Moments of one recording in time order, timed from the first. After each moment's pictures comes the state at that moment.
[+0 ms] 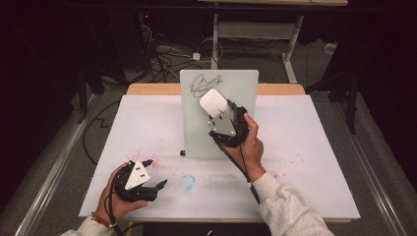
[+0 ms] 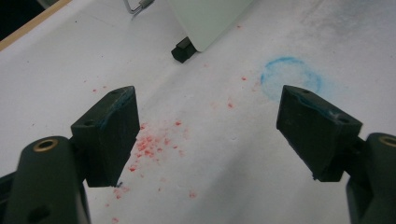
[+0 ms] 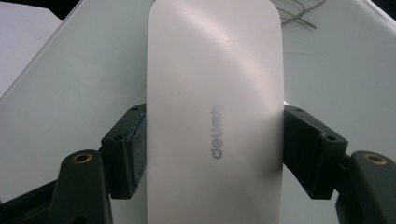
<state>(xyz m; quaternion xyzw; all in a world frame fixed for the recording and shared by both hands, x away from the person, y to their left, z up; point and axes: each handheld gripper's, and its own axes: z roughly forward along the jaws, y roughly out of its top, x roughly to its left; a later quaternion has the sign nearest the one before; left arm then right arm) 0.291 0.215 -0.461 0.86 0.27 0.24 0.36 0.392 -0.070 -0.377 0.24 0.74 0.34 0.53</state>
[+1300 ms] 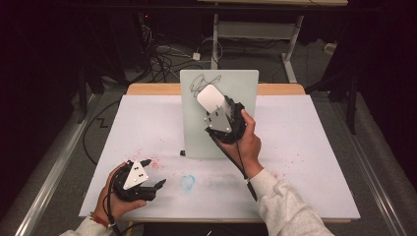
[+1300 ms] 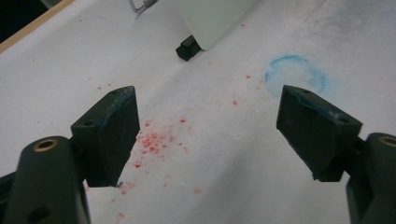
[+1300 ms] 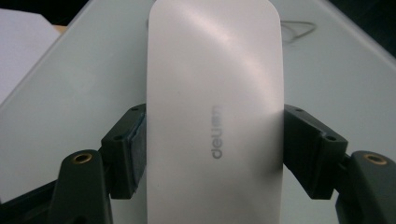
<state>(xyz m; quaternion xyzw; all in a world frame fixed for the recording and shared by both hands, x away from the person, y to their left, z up) 0.291 0.218 -0.460 0.86 0.27 0.25 0.36 0.396 -0.061 -0.368 0.24 0.73 0.34 0.54</state>
